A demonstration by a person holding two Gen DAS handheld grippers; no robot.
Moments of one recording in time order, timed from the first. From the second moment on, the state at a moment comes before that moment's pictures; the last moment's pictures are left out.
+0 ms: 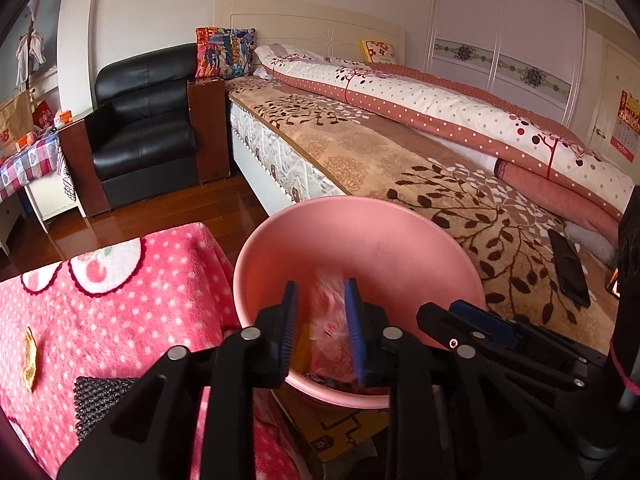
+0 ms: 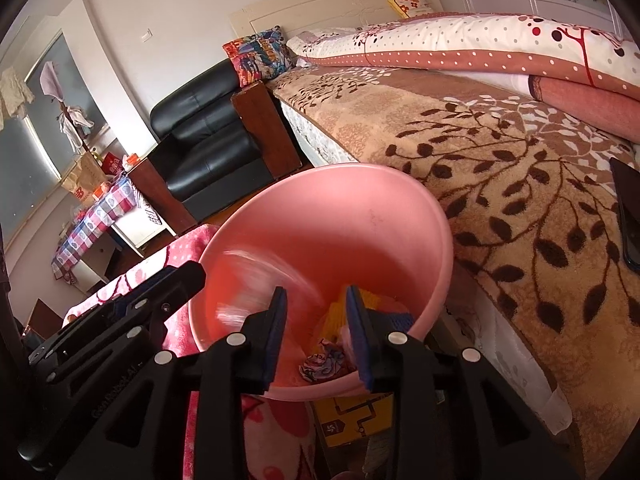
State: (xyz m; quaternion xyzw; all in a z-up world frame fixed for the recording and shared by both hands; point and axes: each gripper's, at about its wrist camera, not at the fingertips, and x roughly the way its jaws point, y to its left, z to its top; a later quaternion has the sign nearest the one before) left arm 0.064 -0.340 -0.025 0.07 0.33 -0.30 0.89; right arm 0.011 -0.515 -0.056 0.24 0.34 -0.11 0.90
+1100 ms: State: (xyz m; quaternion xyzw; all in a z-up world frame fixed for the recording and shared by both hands) left arm -0.014 -0.221 0.020 0.06 0.27 -0.25 0.93; right arm -0.055 -0.411 -0.005 0.21 0.31 -0.05 0.93
